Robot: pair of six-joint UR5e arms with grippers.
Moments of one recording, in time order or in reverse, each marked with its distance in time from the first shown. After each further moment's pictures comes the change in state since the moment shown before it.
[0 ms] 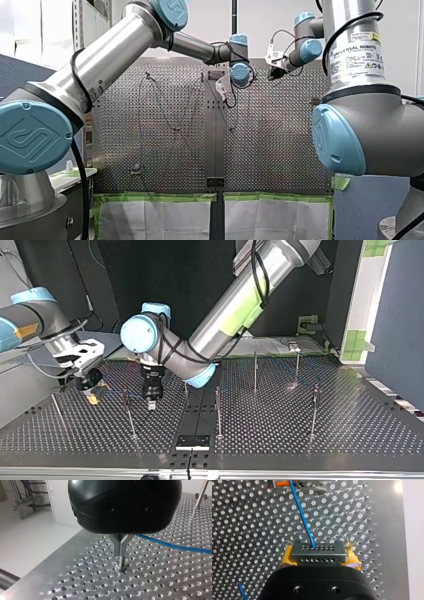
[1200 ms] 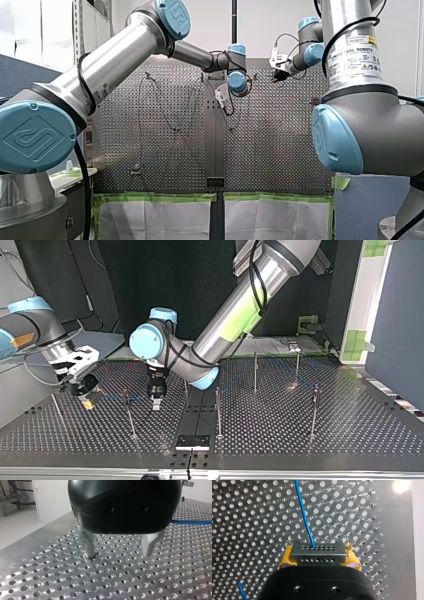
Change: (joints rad) left arm 0.023 -0.045 0.006 -0.050 0.081 -0.017; right arm -0.035 0.049 -0.050 -0.006 -0.032 -0.006
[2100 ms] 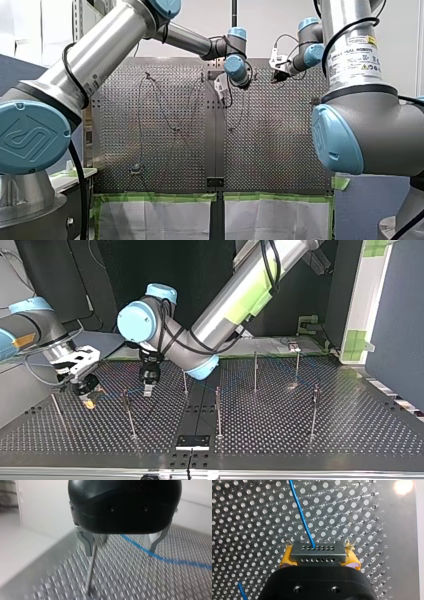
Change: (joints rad) left arm -0.048 0.145 -0.122 -0.099 0.041 0.003; right arm 0.001 0.005 0.000 0.000 -0.008 -0.001
